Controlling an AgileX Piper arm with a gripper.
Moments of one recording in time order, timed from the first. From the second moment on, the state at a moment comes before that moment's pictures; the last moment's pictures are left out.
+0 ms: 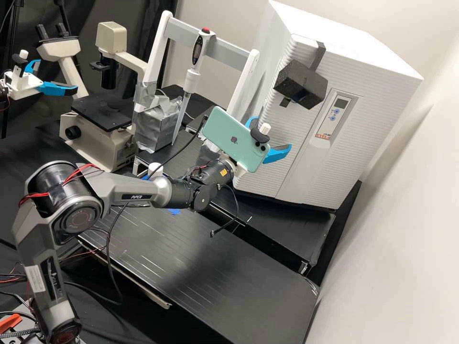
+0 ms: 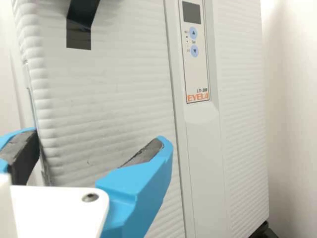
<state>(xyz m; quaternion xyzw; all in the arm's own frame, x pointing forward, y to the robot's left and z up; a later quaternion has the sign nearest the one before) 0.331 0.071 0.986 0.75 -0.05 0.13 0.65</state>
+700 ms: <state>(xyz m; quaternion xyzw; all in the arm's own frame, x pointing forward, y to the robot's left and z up) 0.331 0.072 0.984 0.73 -0.04 0.13 0.66</state>
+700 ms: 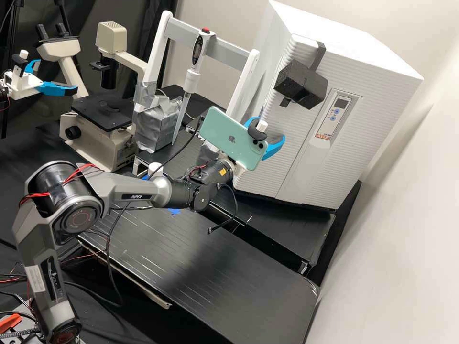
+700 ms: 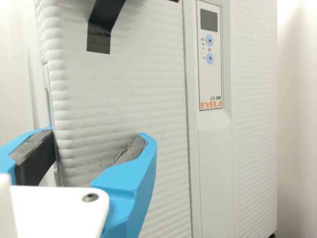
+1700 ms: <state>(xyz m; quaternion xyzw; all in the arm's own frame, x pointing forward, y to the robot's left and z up) 0.324 0.063 0.980 0.73 -0.04 0.15 0.67</state>
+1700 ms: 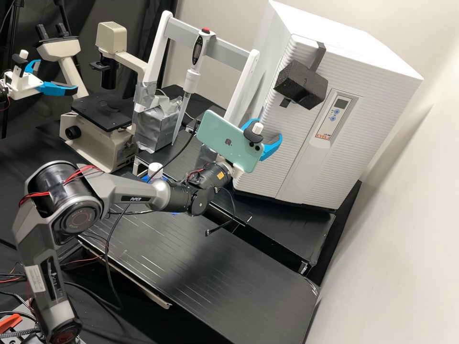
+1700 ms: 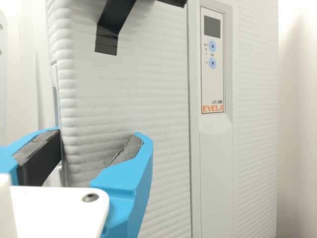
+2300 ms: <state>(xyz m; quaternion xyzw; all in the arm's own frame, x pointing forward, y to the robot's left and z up) 0.261 -0.001 0.970 0.74 -0.10 0.20 0.64</state>
